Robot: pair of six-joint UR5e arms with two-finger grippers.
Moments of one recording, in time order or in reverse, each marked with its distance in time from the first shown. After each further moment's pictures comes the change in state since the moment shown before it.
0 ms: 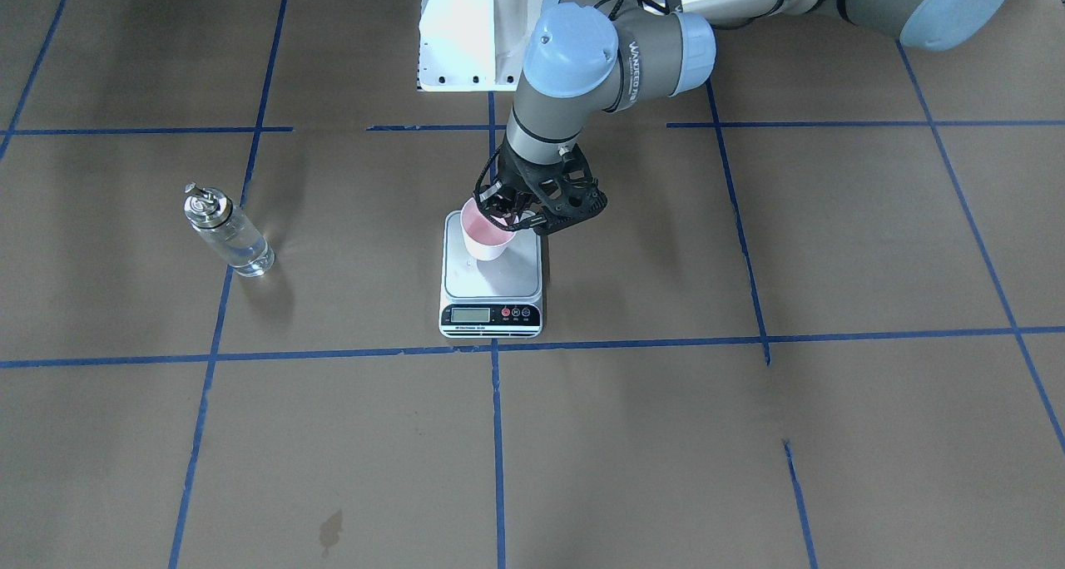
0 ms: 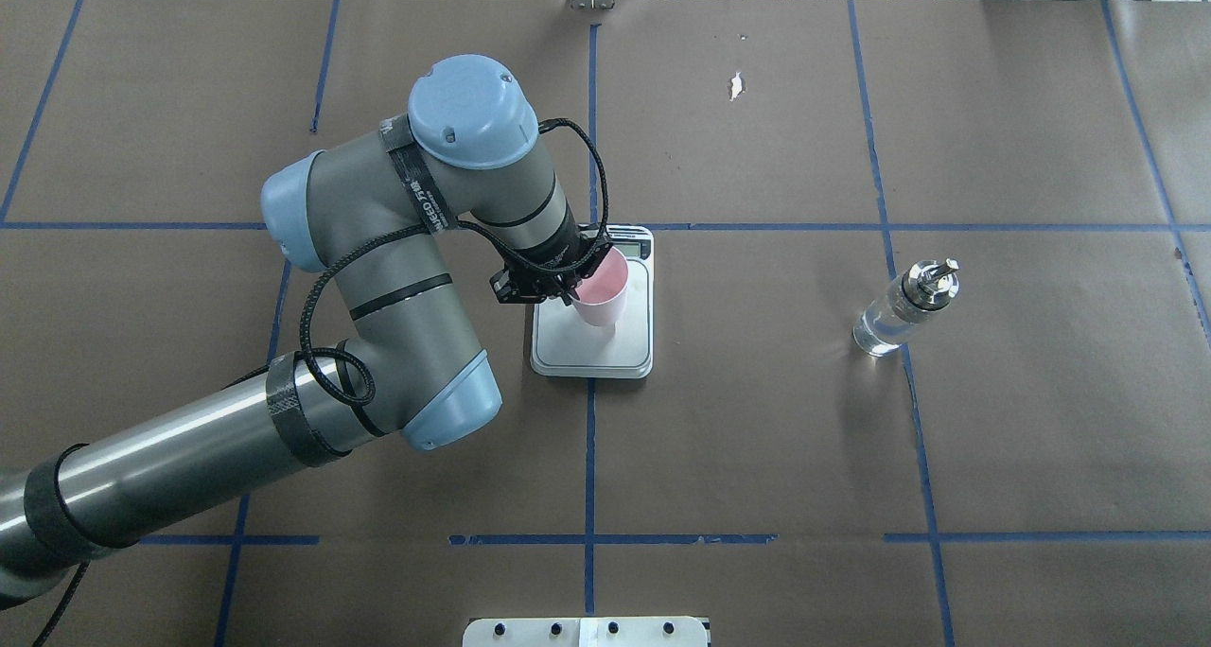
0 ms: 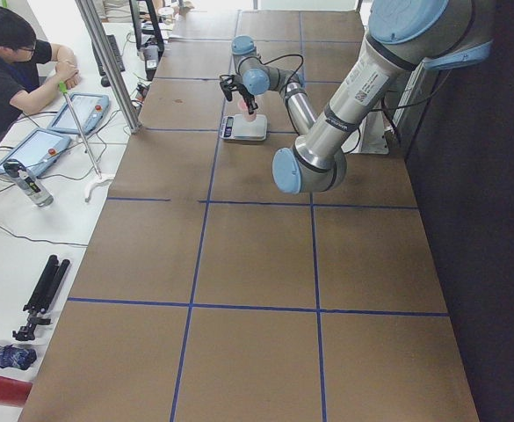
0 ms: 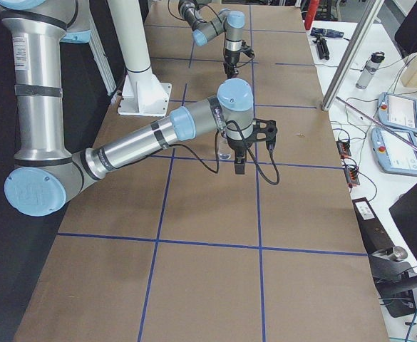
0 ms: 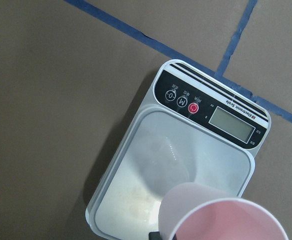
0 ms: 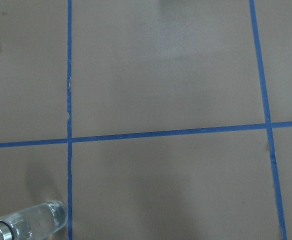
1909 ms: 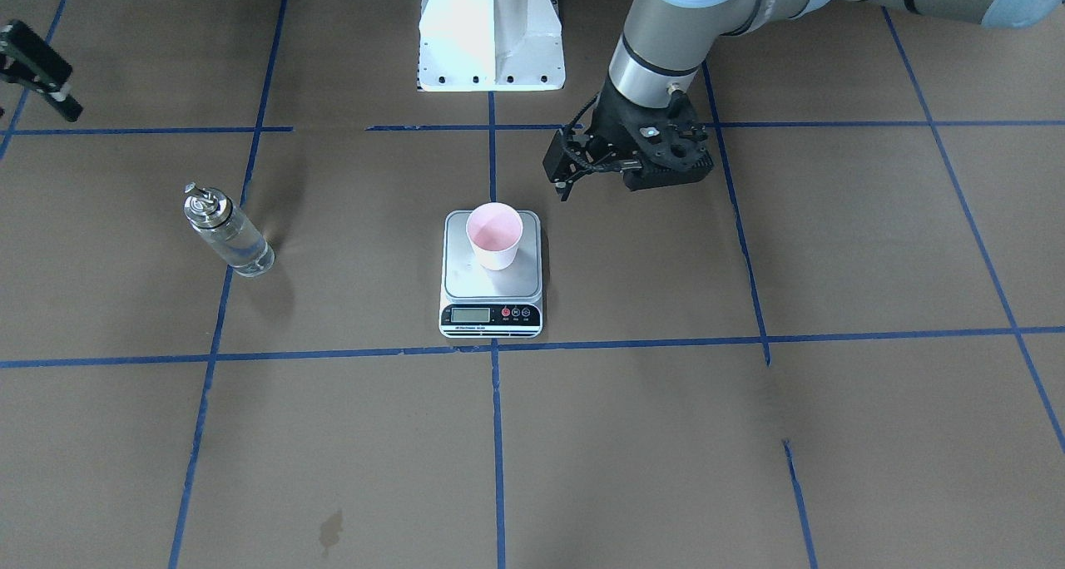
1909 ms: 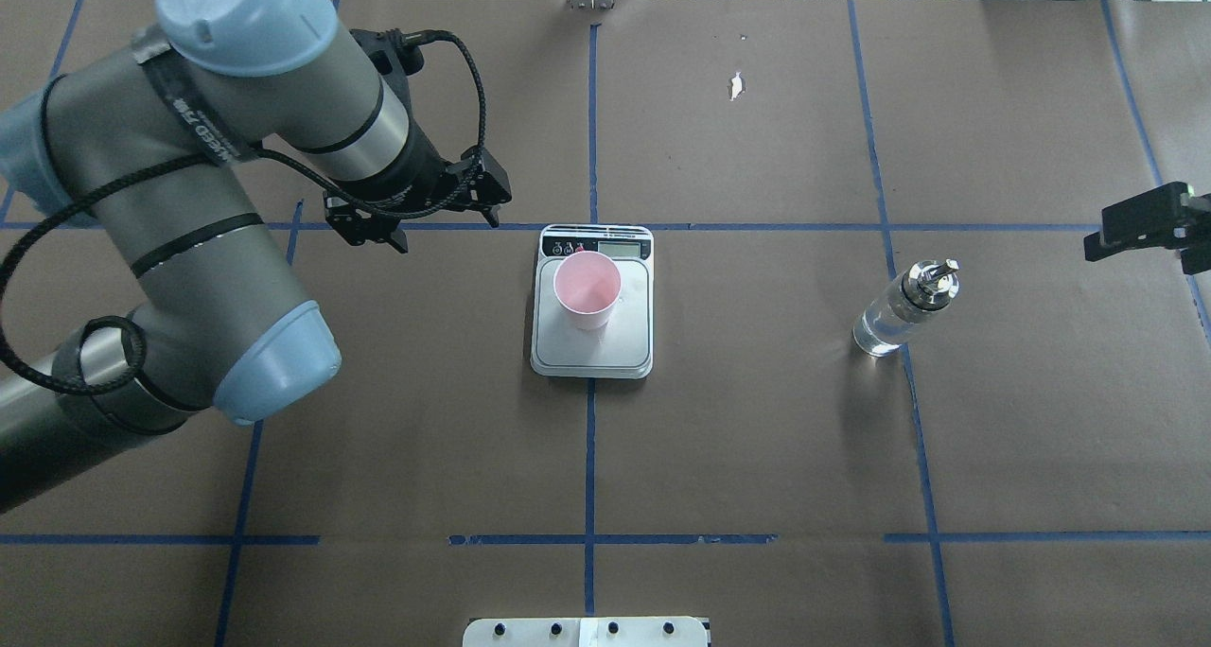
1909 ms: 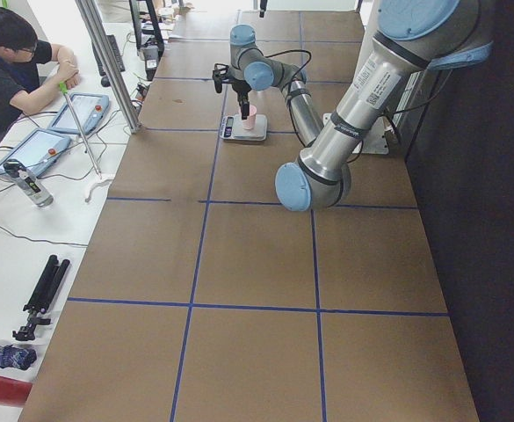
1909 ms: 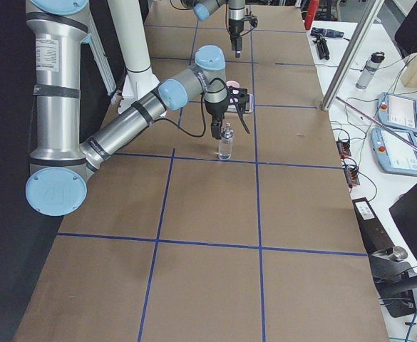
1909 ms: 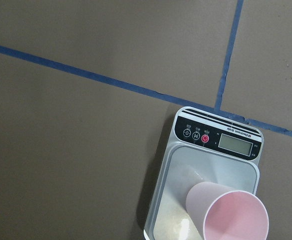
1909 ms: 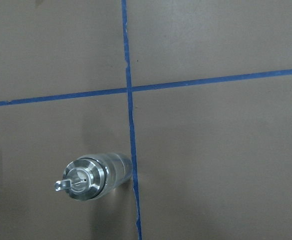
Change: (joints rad) left arm -0.169 0.187 -0.349 0.193 -0.036 0.369; right arm -0.410 -0.041 0.301 0.002 -0.228 0.445
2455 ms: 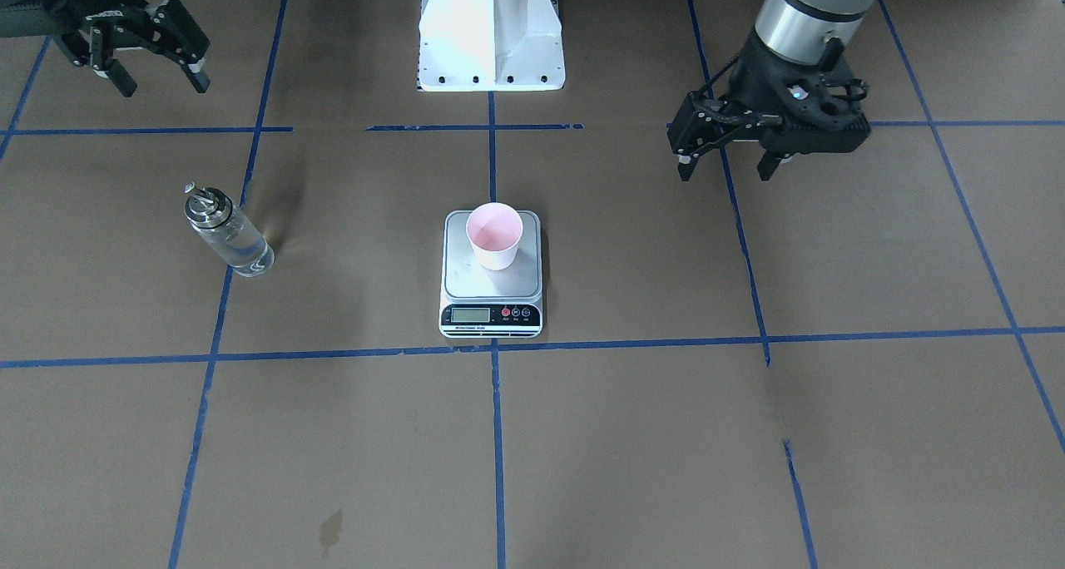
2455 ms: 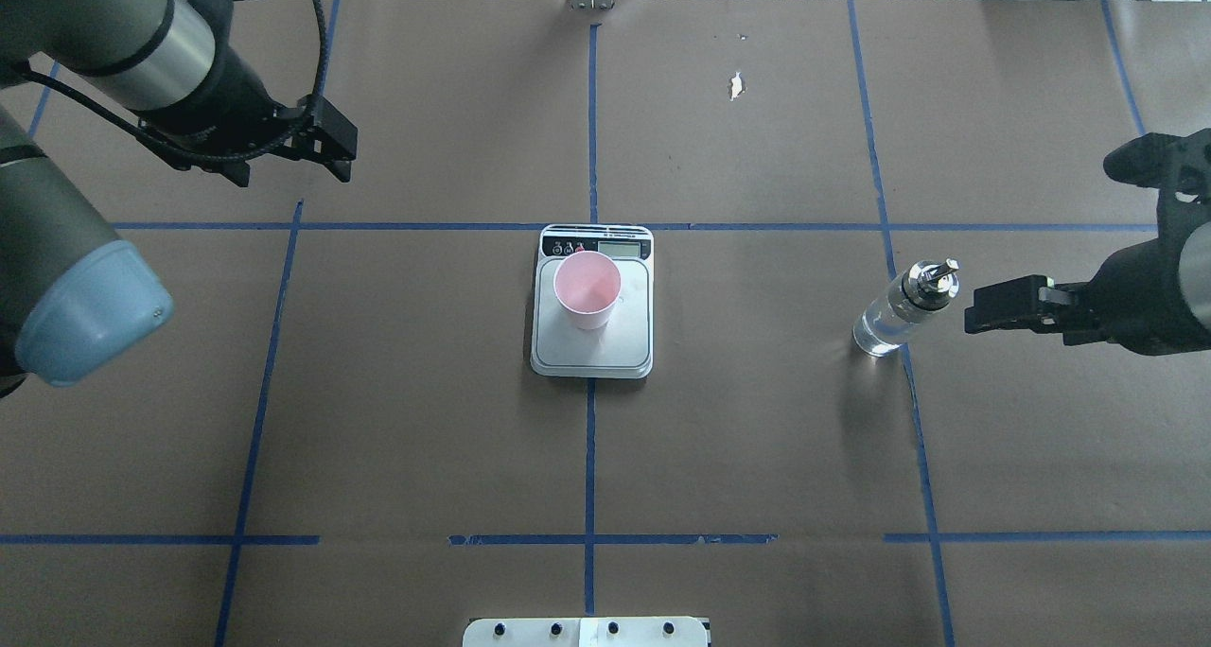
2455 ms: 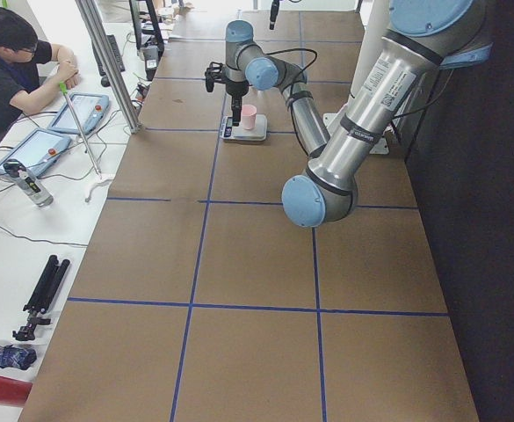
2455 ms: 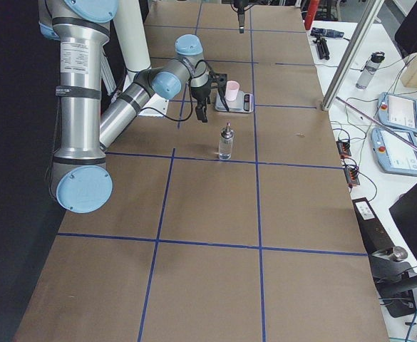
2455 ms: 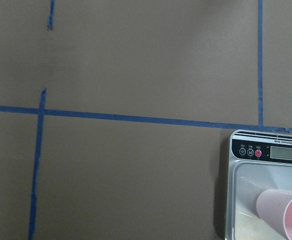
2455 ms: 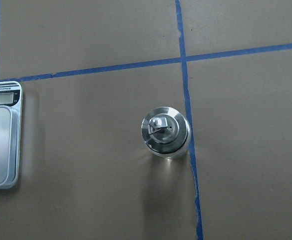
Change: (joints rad) left arm -0.174 0.114 -0.157 0.179 -0.007 0.399; right arm -0.321 -0.022 0.093 0.122 -0.261 0.291
